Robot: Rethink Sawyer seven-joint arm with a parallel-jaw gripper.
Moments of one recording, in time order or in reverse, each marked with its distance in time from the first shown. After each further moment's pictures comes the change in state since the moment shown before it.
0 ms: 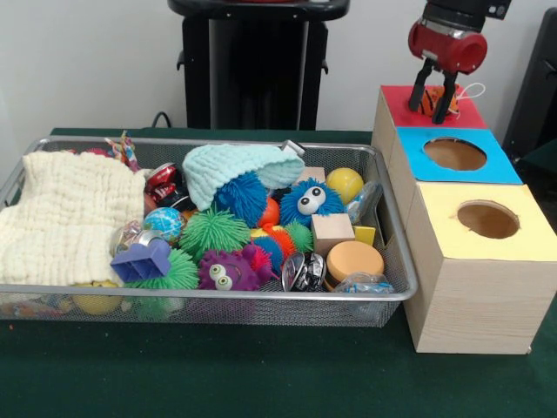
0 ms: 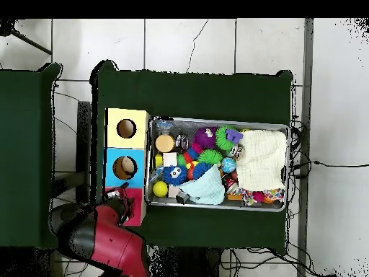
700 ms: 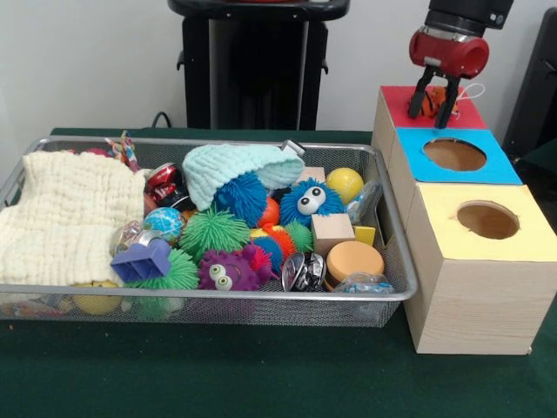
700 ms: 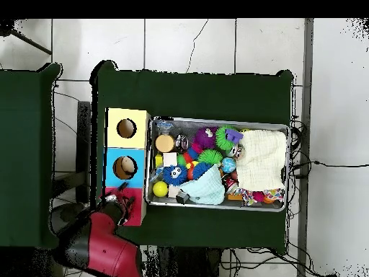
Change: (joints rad) arm 0.035 0.005 0.025 0.054 0.011 -0.179 0.000
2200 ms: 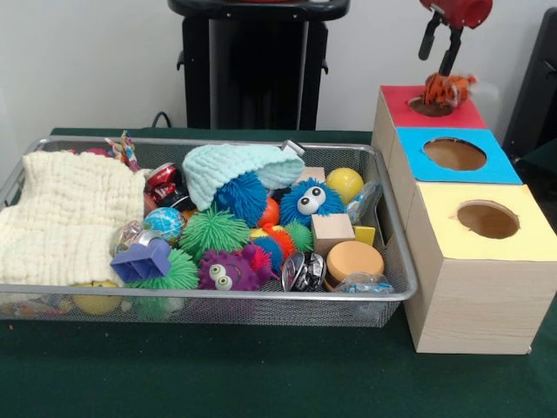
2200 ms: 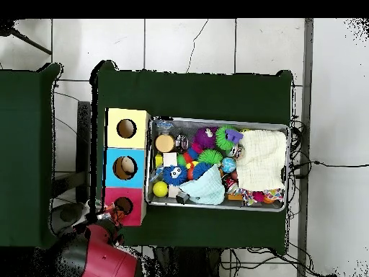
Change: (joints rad) arm 0.075 -0.087 -0.147 -0.027 0.011 0.495 0.000
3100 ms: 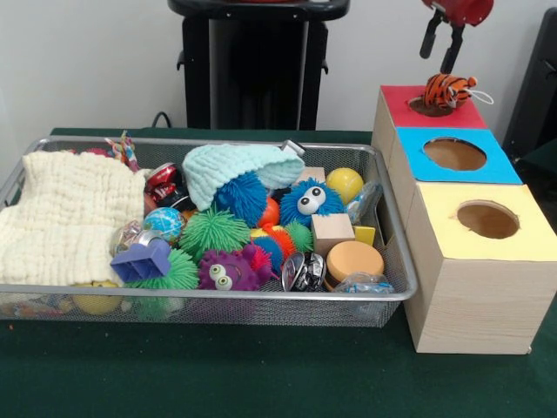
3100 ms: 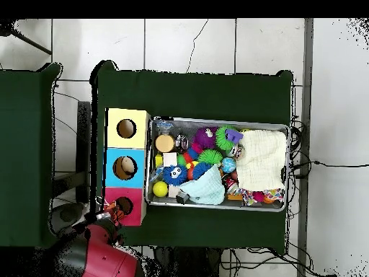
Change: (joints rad) arm -0.003 -0.014 0.000 0.000 0.000 0.000 0.000
